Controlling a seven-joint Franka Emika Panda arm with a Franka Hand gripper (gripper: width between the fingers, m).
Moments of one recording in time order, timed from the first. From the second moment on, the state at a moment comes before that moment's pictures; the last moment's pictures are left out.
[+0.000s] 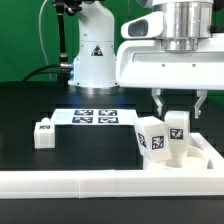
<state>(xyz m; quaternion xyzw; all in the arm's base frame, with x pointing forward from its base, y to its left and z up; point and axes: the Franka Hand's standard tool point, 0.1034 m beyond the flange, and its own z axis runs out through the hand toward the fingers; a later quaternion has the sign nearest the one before) 0.585 0.098 0.082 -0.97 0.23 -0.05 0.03</state>
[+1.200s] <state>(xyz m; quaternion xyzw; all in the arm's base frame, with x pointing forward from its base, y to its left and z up) 0.584 0.115 0.082 -0.77 0.64 0.00 0.09</state>
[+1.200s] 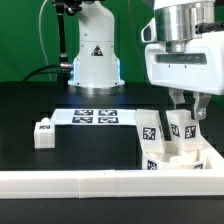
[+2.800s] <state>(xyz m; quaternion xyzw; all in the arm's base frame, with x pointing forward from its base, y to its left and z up) 0.589 0.118 0.107 -0.90 0.43 -0.03 0.08</state>
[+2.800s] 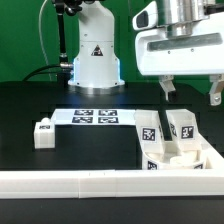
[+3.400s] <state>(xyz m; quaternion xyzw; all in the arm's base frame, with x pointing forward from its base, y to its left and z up) 0.592 0.118 0.108 -0.99 0.14 -0.06 0.06</state>
